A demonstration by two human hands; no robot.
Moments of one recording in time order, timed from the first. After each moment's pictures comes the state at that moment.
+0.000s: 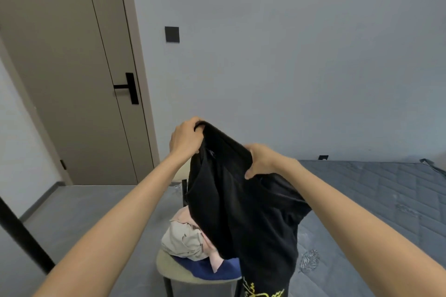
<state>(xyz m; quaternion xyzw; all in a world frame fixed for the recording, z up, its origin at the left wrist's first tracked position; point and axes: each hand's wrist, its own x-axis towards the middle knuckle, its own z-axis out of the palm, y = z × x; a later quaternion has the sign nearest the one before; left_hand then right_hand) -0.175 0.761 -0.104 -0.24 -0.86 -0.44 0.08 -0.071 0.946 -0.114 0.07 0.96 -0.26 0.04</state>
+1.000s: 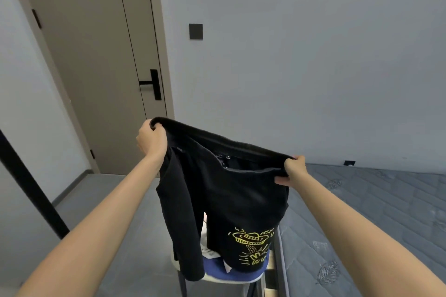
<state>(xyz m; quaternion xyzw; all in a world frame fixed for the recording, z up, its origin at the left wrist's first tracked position) -0.219 0.688 -0.120 0.08 -0.79 -0.57 0.20 -0.100 0.972 -0.169 0.44 0.63 -0.63 -0.13</state>
